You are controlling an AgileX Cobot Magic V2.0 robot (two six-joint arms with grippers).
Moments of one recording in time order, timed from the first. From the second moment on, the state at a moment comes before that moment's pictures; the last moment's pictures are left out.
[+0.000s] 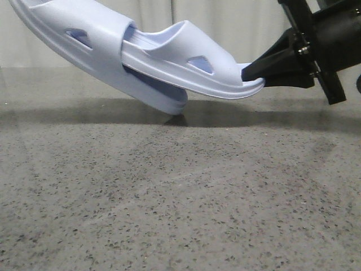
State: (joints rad) left arm 0.10 1.41 -0.95 -1.49 1.12 0.92; right arm 0.04 1.60 -0.89 1.54 0.86 -1.19
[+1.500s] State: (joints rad) left arm 0.03 1.54 -0.95 -1.41 0.98 1.01; right arm -0.27 1.54 -0.97 1.46 1.18 -1.17
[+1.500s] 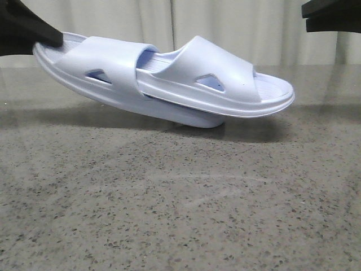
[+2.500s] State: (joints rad) left arm 0.13 1.31 -1.01 -1.30 0.90 1.17; right arm -0.28 1.41 -0.97 1.43 1.18 -1.17
